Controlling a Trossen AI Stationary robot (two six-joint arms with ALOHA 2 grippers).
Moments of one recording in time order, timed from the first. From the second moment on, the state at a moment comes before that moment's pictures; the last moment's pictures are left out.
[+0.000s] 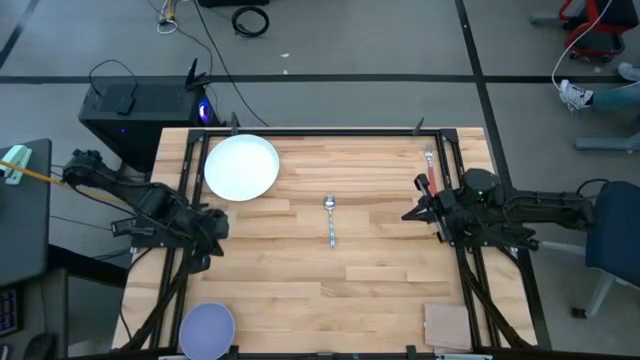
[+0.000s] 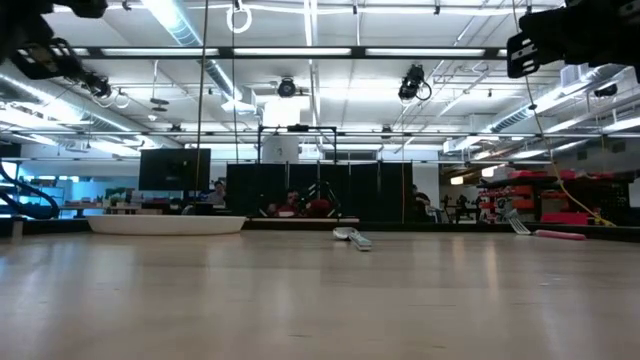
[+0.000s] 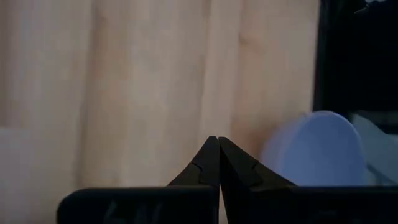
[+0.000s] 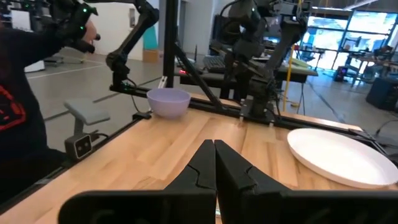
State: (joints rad) left arm -0.48 0.85 0.81 -0.99 0.10 -0.67; right arm -0.12 0.31 0.26 0.01 -0.44 -0.13
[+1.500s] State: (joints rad) left arm -0.76 1.18 0.80 -0.80 0.17 -1.07; right arm -0.07 0.31 0.26 0.02 -0.40 -0.18
